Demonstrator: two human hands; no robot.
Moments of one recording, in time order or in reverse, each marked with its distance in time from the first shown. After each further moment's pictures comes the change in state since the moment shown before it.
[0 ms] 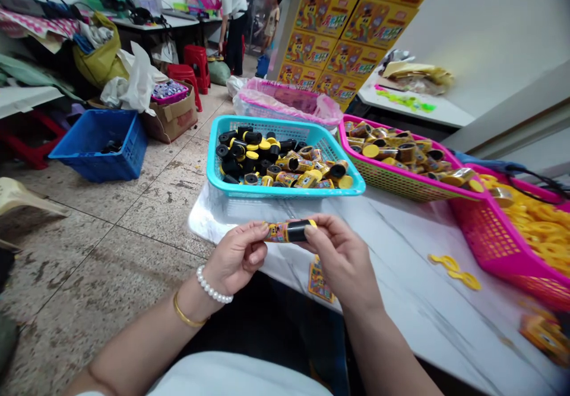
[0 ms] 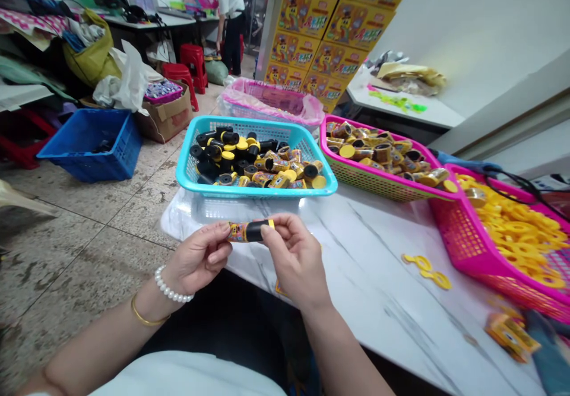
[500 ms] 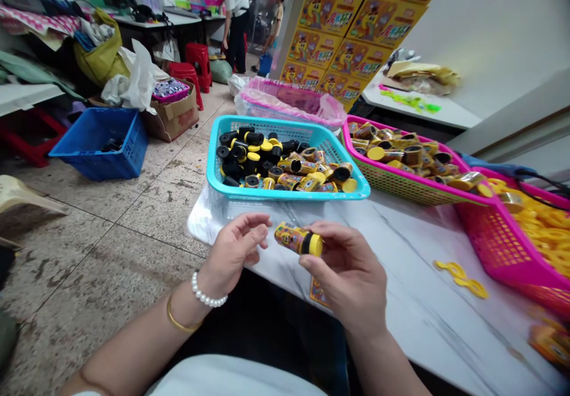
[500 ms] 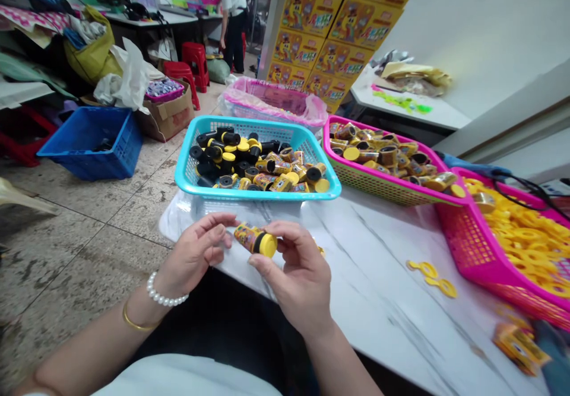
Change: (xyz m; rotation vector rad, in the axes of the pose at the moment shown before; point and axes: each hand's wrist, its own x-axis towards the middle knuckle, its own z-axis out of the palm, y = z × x) left_hand -0.004 0.004 -0.003 0.253 0.059 0.230; right_hand -0.008 0.010 -0.003 -0.143 0.034 -0.393
